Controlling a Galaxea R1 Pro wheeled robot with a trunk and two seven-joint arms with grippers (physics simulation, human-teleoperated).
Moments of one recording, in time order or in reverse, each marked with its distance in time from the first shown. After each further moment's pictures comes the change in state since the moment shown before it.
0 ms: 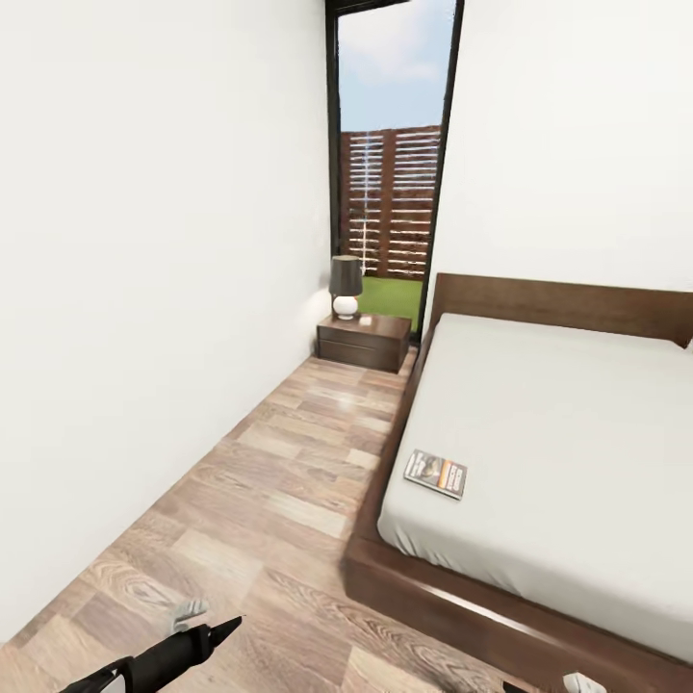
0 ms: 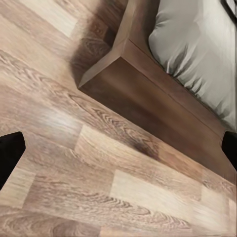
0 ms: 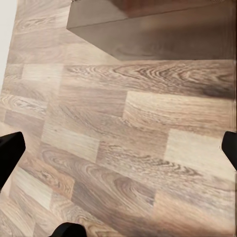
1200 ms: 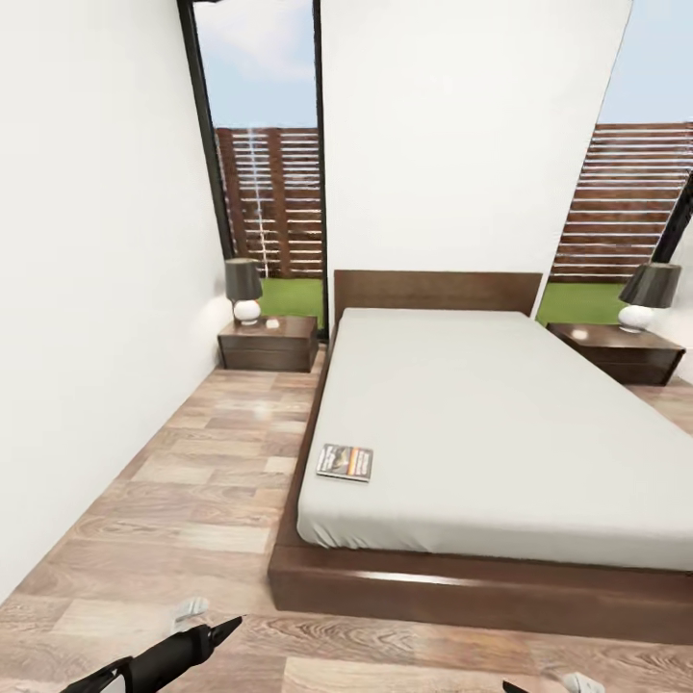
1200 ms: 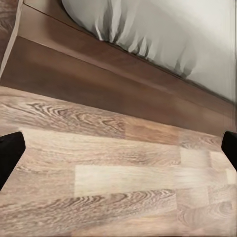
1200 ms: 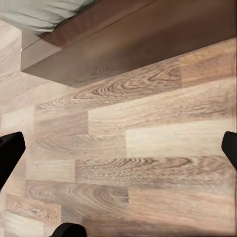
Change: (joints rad) left arm 0.000 0.000 0.000 0.000 0.000 0.000 -0.001; right arm 0.000 0.000 0.000 -0.001 0.000 0.000 0.000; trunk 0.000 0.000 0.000
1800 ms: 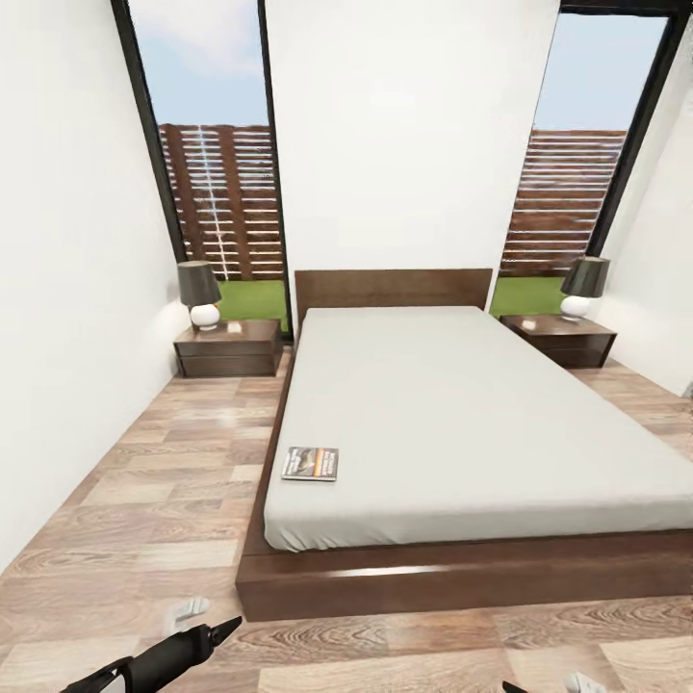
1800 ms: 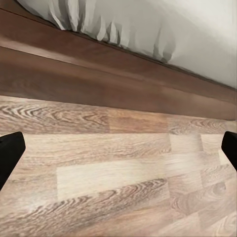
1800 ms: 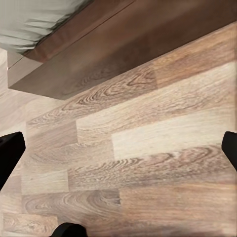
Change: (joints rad) left arm 0.000 0.000 0.000 0.000 0.000 0.000 0.000; right arm 0.000 0.000 0.000 0.000 0.000 0.000 0.000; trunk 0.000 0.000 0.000
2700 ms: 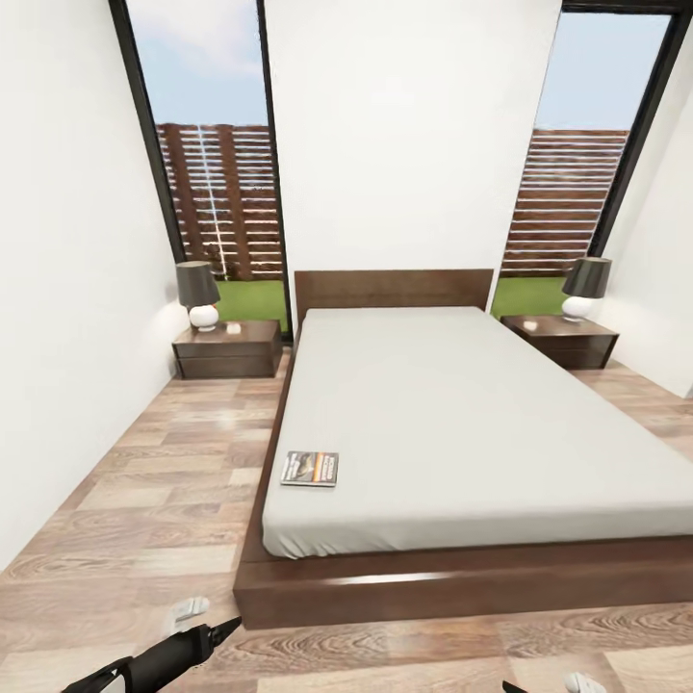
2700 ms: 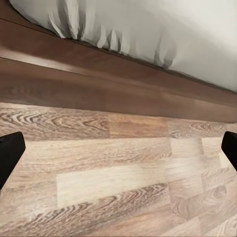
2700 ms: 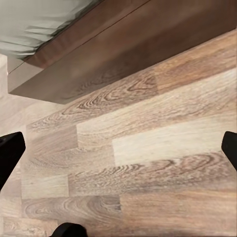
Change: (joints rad) left arm 0.000 0.000 0.000 0.000 0.000 0.000 0.000; right arm 0.000 0.000 0.000 0.000 0.000 0.000 0.000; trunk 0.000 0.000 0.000
